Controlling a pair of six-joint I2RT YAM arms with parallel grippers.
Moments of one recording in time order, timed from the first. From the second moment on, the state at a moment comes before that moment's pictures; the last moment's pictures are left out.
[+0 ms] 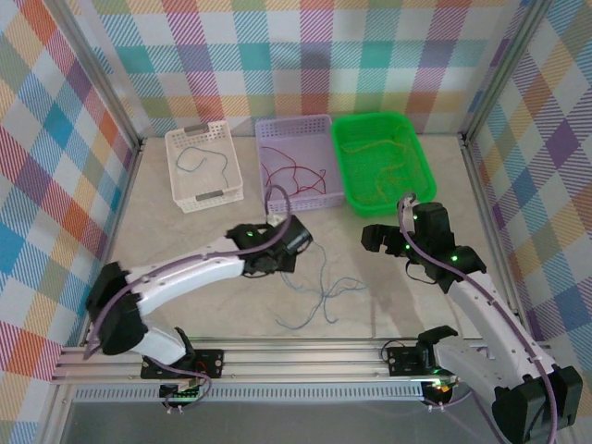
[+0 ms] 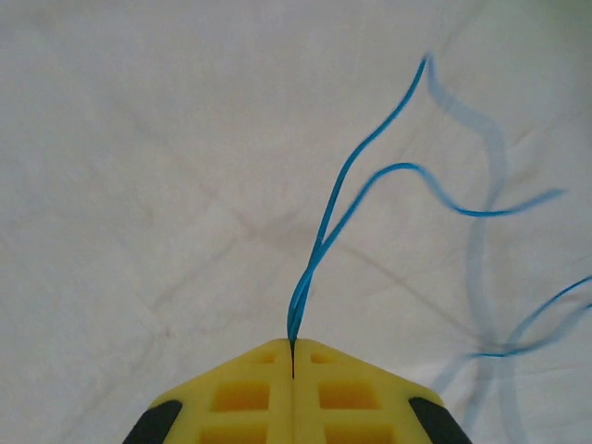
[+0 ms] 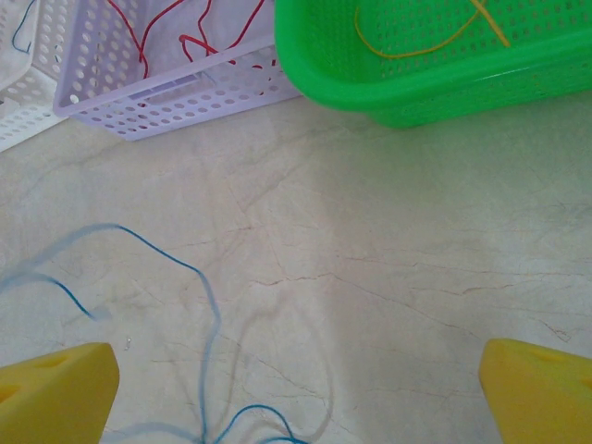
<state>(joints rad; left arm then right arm) -0.95 1.44 1.22 -0.90 -0.36 -0.74 0.31 0.89 0.76 -0.60 -0.17 0.38</state>
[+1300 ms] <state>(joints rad) -0.91 1.18 1.38 -0.84 0.03 -0.52 0.64 1.38 0.68 0.17 -0.34 0.27</state>
